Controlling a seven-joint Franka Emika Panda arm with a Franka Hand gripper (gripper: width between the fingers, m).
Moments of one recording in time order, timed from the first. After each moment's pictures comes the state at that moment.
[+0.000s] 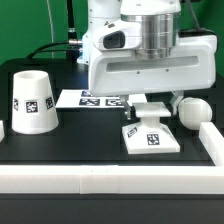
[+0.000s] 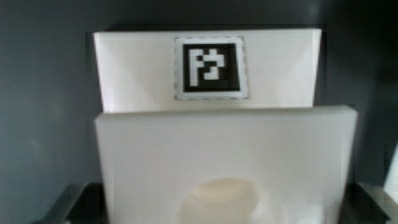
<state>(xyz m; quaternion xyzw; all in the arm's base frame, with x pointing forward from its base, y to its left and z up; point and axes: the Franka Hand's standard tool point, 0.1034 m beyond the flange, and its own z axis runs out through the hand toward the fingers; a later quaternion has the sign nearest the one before) 0.548 0.048 0.047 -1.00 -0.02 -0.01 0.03</state>
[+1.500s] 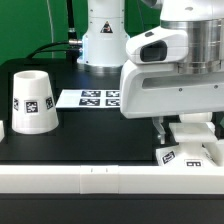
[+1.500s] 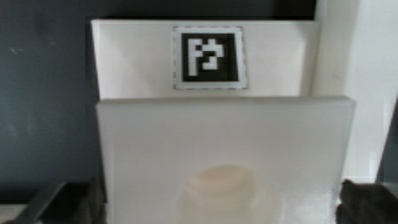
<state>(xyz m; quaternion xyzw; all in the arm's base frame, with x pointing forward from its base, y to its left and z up) 0.636 0.088 0.050 -1.00 0.01 -0.02 0.04</state>
